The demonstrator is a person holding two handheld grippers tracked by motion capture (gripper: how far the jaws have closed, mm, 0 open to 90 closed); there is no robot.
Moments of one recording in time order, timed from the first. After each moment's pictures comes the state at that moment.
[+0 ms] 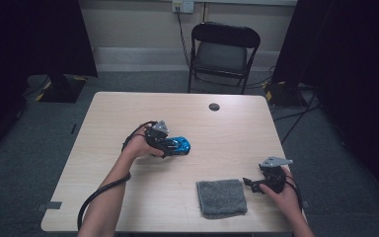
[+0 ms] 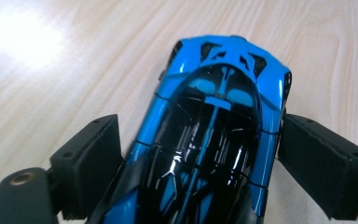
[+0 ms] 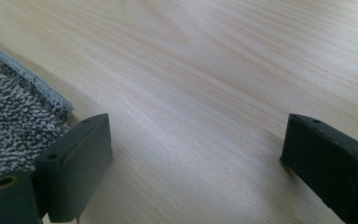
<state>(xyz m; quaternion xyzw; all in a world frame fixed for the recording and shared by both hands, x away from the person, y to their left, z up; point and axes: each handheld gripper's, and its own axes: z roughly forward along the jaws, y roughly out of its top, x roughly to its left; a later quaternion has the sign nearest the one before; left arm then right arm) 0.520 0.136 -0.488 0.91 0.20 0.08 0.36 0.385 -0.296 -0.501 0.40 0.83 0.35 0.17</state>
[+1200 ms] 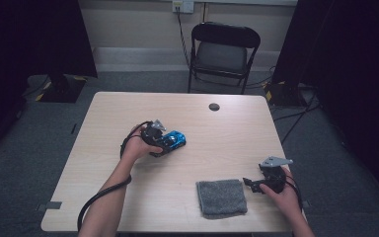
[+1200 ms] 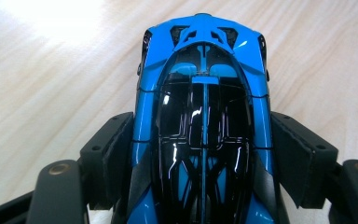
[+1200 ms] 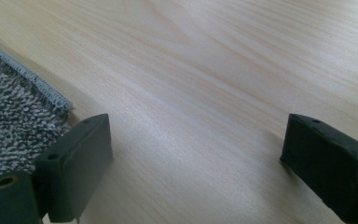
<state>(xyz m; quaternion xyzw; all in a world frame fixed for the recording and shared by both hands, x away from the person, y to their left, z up) 0.513 0.143 -0.479 0.89 0.30 0.11 0.33 0.385 -0.296 -0.501 0.40 0.83 0.35 0.17</state>
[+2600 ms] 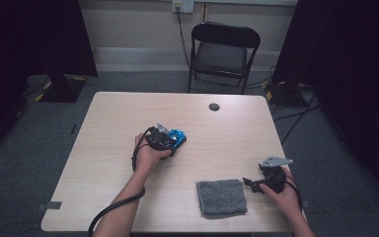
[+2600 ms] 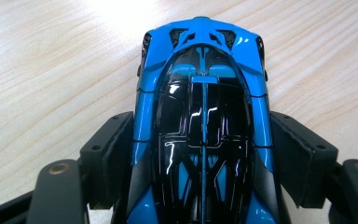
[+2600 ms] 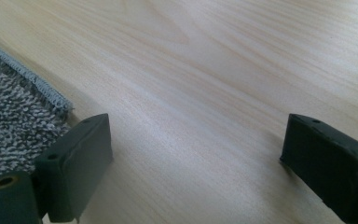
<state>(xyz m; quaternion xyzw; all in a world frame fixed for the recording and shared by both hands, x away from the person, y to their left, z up) 0.490 0.116 -0.488 0.83 0.41 0.17 0.33 0.386 -0.296 -0.501 0.40 0.83 0.36 0.17</state>
